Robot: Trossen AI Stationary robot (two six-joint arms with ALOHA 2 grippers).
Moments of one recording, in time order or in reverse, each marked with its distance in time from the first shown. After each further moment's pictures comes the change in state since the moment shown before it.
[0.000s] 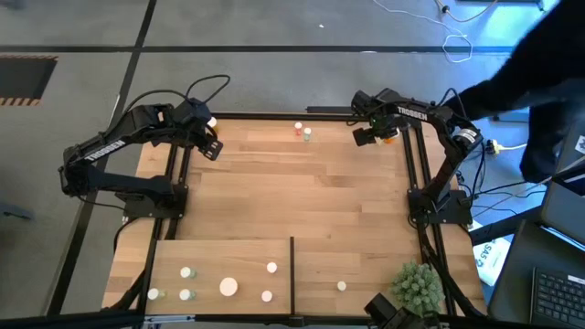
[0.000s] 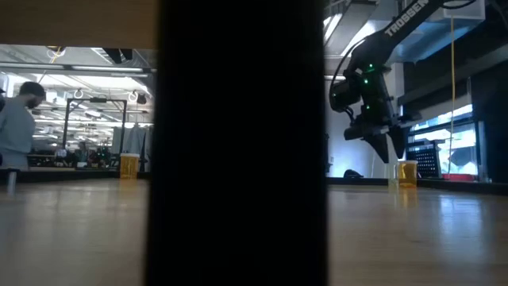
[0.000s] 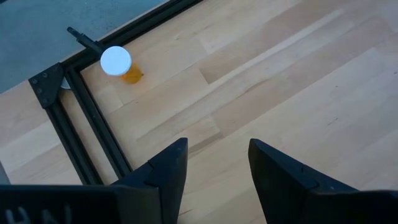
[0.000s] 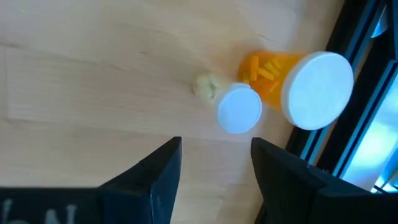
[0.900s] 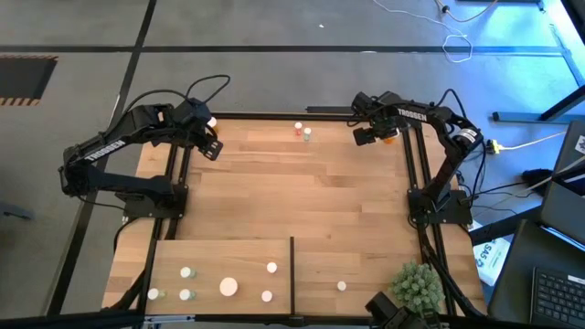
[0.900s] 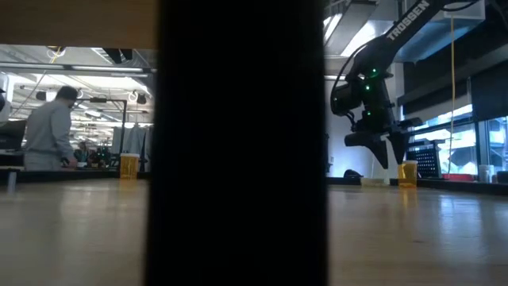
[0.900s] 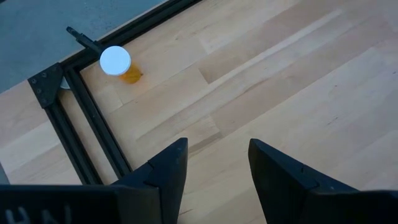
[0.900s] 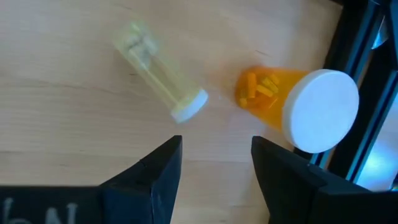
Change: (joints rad) left arm 0.000 0.000 0.000 0.000 0.002 0.001; right arm -0.013 0.000 -0.054 0.097 0.041 0.008
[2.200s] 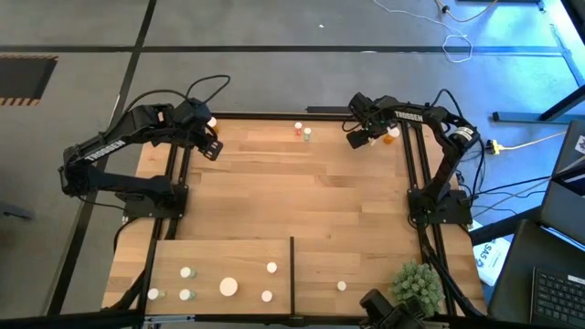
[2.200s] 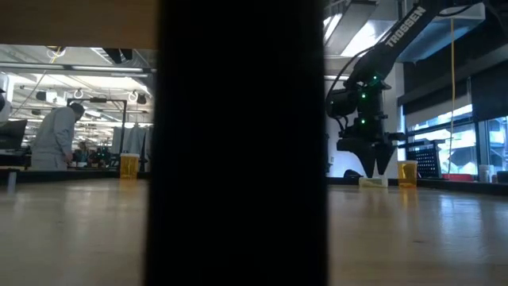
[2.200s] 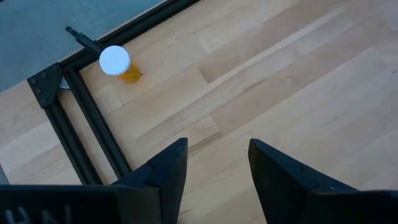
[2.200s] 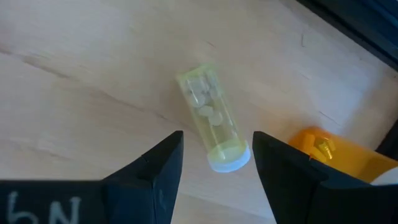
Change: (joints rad) left arm 0.000 0.000 0.000 0.000 0.002 0.000; right arm 0.002 0.035 -0.047 0.221 -0.073 -0.263
